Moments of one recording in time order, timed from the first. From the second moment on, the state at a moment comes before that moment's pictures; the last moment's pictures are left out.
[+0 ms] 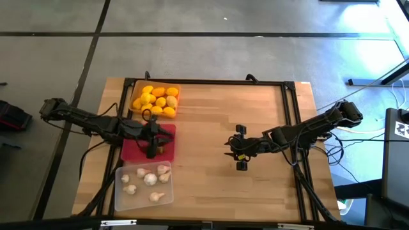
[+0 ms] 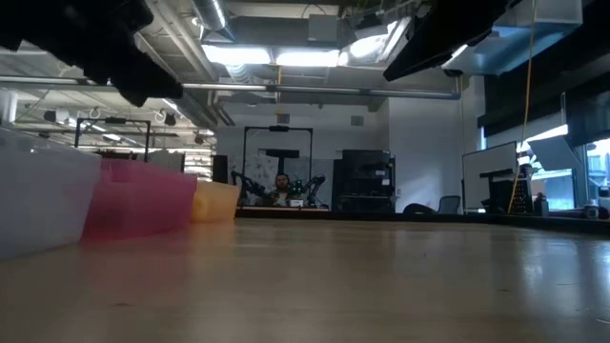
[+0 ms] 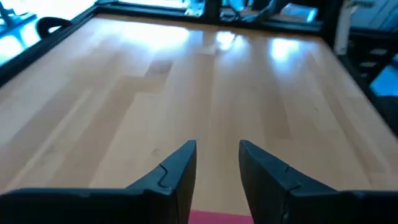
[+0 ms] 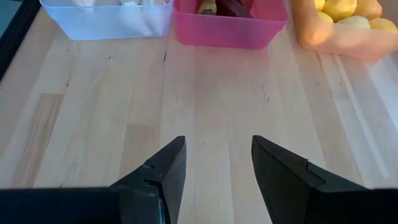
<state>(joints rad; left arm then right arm) -0.21 0.75 0.39 -0.08 -0.28 -0.20 0.33 1.38 0.99 -0.34 0.30 0.15</state>
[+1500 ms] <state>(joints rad) -0.17 0.08 0.04 0.01 -0.19 -0.07 0.21 0.65 0.27 0.18 0.11 0.11</state>
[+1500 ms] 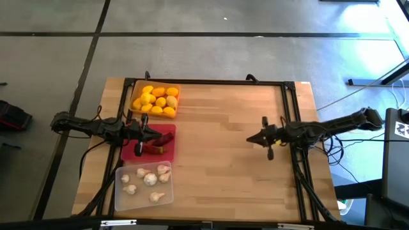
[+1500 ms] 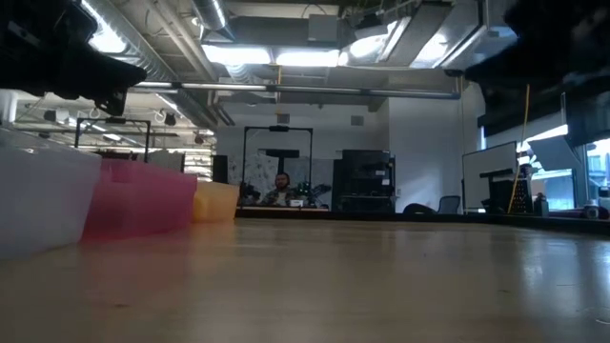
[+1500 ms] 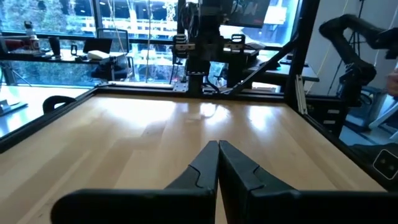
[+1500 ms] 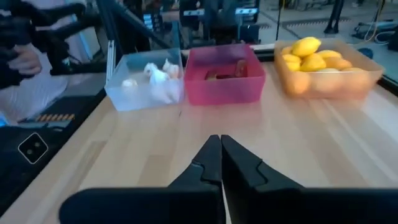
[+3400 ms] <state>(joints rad) -0.17 0.00 0.01 0.04 -0.18 0.05 0.07 0.05 0.01 0.05 0.12 0.13</state>
